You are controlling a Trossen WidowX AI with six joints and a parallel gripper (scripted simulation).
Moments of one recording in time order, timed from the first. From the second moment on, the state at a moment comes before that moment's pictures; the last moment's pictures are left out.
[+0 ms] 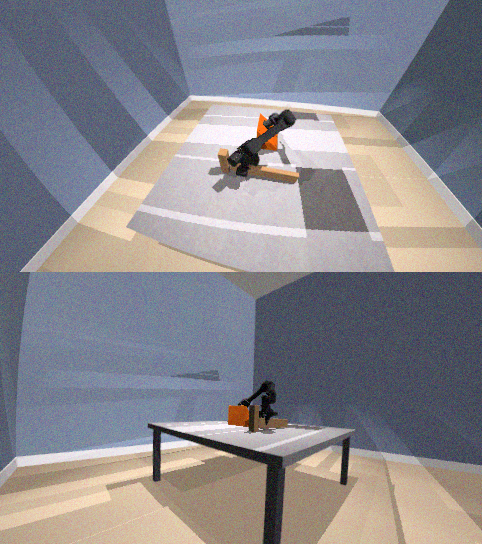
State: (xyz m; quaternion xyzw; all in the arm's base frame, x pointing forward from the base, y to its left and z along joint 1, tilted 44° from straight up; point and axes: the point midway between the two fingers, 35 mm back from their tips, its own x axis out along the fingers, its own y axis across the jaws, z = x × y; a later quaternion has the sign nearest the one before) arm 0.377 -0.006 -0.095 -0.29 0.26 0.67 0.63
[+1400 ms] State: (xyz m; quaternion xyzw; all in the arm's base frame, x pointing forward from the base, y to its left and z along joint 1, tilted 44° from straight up) arm 0.376 -0.009 -0.098 -0.29 0.26 0.67 0.63
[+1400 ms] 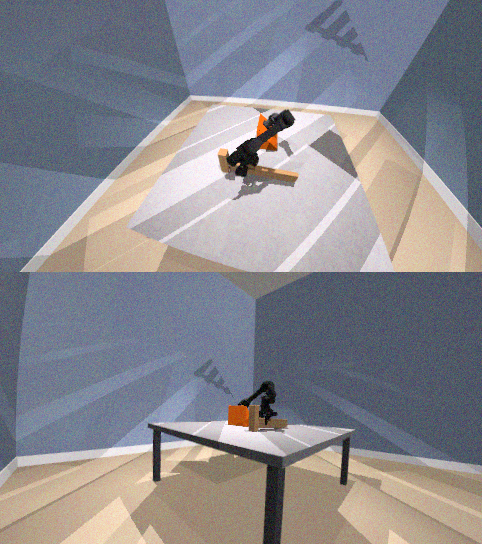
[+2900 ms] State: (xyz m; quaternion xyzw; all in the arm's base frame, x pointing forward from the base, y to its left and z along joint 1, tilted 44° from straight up) arm 0.377 -0.012 -0.101 -0.29 0.26 0.67 0.63
